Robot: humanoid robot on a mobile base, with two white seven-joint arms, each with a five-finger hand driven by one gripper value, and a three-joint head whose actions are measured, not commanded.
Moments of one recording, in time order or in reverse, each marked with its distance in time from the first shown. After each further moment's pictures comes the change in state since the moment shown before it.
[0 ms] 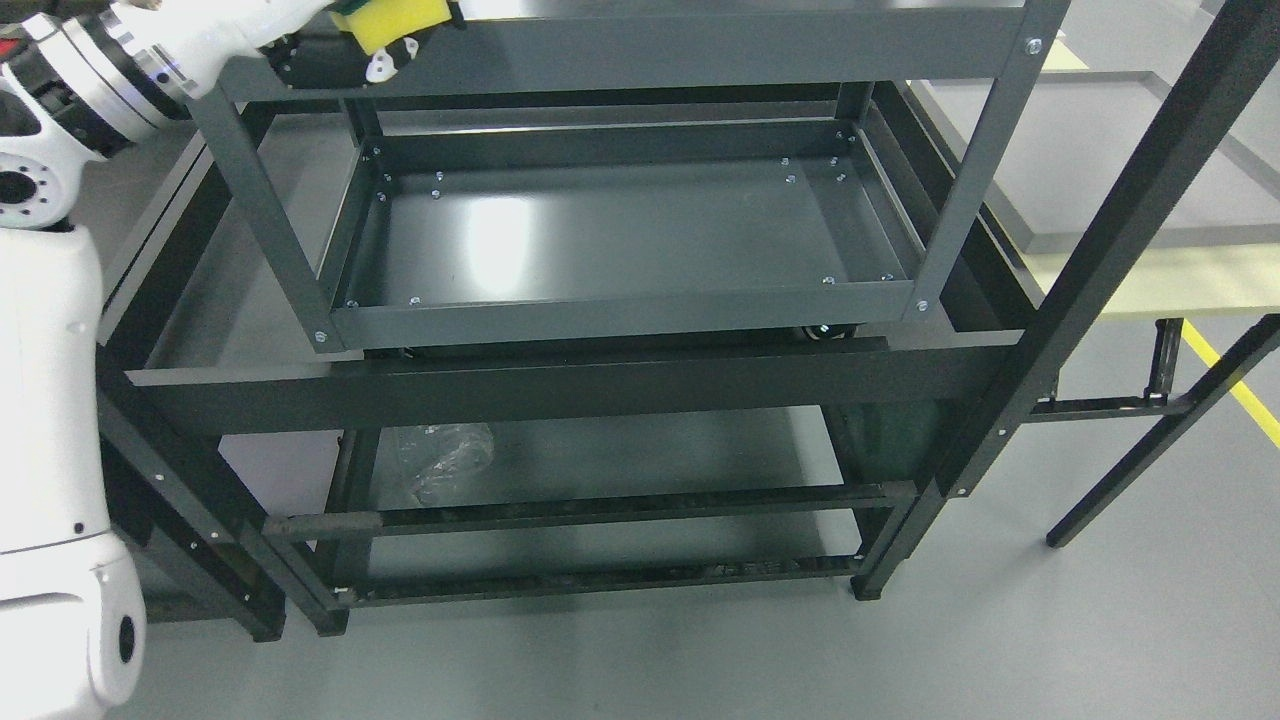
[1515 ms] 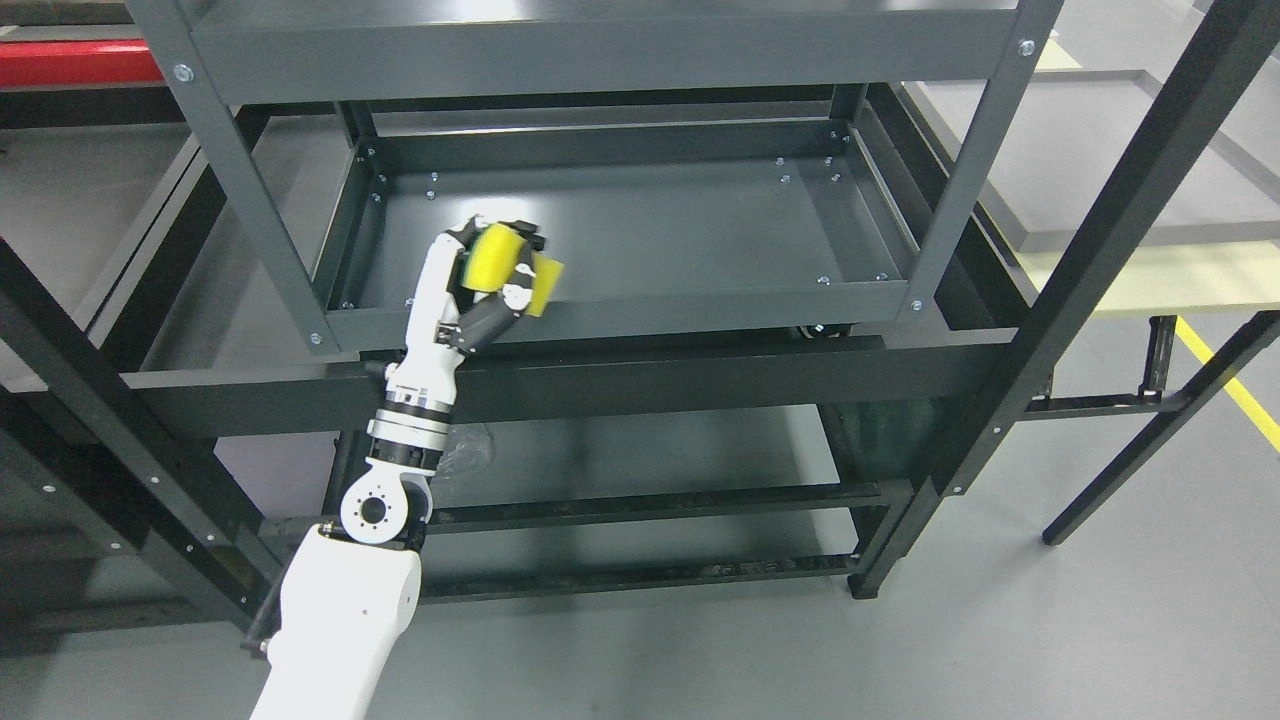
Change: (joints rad) left arm 0.477 -0.291 -0.152 0.212 0.561 0.222 0.713; right arm 0.000 0.000 0.000 0.000 0.000 0.000 0.001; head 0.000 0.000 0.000
